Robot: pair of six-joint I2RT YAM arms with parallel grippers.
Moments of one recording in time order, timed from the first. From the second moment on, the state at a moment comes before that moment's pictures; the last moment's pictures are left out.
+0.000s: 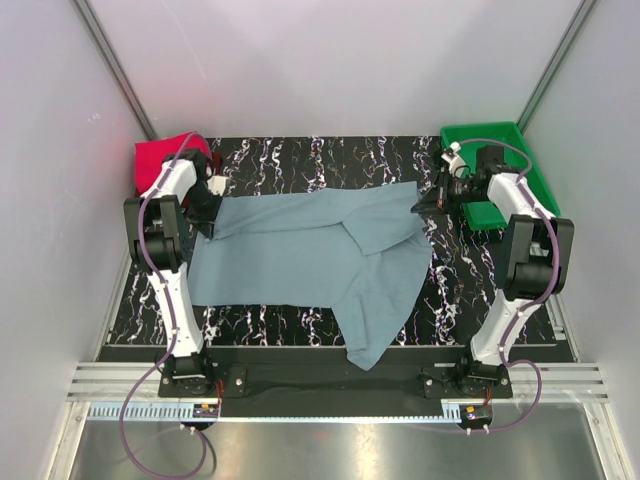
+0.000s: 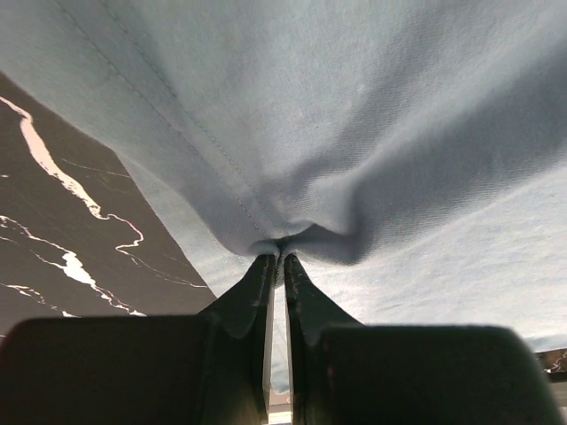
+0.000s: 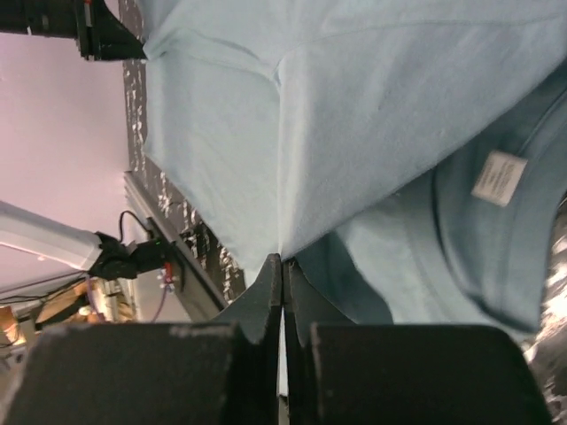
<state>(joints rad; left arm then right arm) 0.09 2.22 1.79 -1.13 0.07 0.29 -0.12 1.93 1.48 -0.71 -0.96 0.06</state>
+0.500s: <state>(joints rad) 0.09 2.22 1.81 -1.13 0.09 0.29 -0.12 1.84 1.23 -0.78 -0.79 0.11</state>
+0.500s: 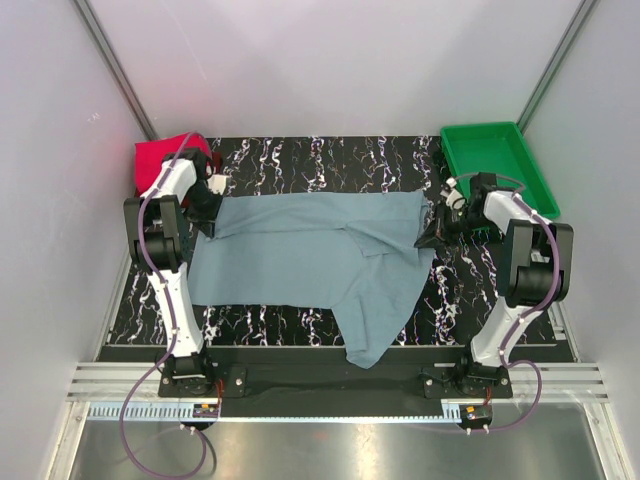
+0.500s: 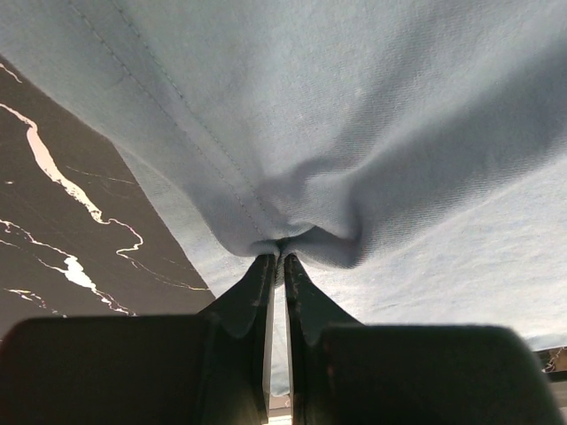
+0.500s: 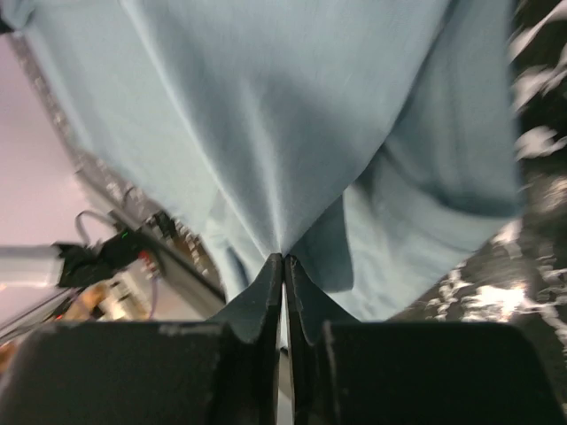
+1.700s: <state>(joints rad) 0.09 2.22 1.81 -1.13 0.11 0.29 0.39 1.94 1.40 -0.70 -0.38 -0.30</state>
